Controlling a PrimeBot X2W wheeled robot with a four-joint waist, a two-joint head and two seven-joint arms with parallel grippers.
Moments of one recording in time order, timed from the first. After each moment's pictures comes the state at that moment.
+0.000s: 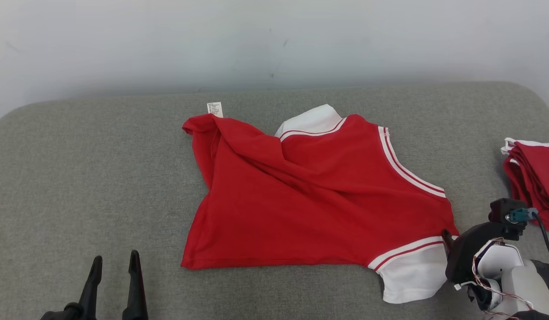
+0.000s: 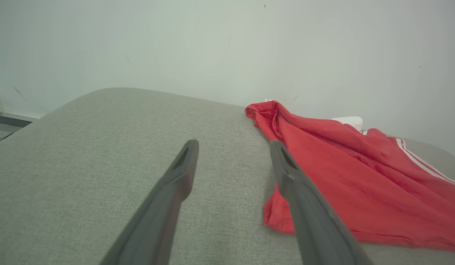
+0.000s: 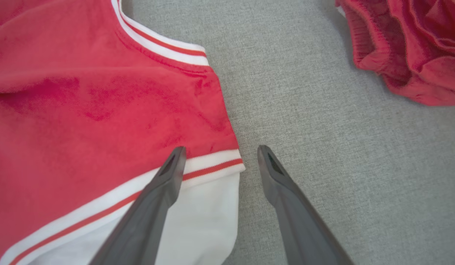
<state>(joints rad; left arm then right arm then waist) 0.05 0.05 0.06 0.08 -0.24 -0.06 -0.26 -0.38 -0.08 -0.26 0.57 0.06 0.13 0.45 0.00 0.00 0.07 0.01</state>
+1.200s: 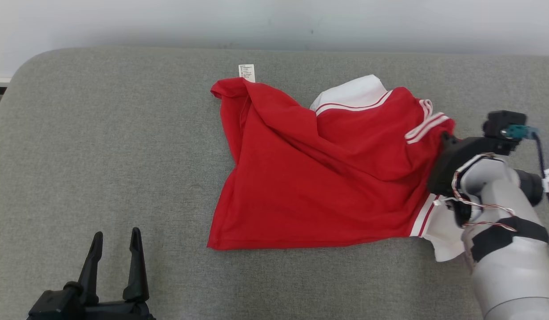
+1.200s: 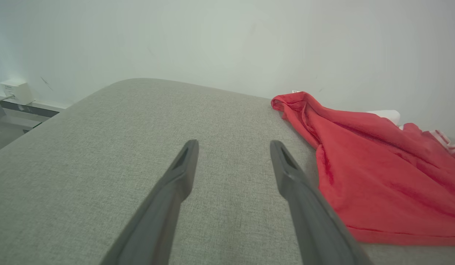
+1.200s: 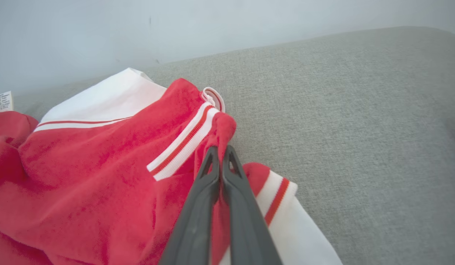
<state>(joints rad) -0.02 0.05 0.06 0.08 -0.22 -0.09 -0.26 -0.82 -0.10 -0.29 0.97 0.03 0.13 0.14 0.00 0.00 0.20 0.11</state>
